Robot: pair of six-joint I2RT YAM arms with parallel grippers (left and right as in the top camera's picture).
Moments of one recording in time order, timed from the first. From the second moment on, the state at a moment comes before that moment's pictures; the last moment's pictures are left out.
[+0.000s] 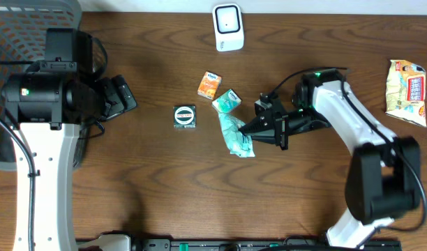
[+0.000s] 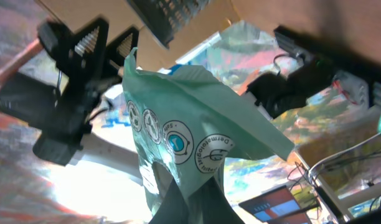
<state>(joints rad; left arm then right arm) -0.02 1.44 1.77 -1.54 -0.06 -0.49 0.21 1.83 1.34 -1.70 -1.52 -0.08</state>
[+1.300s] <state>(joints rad) -0.02 1.44 1.77 -1.54 -0.06 -0.49 0.16 1.51 1.34 -1.22 -1.34 0.33</state>
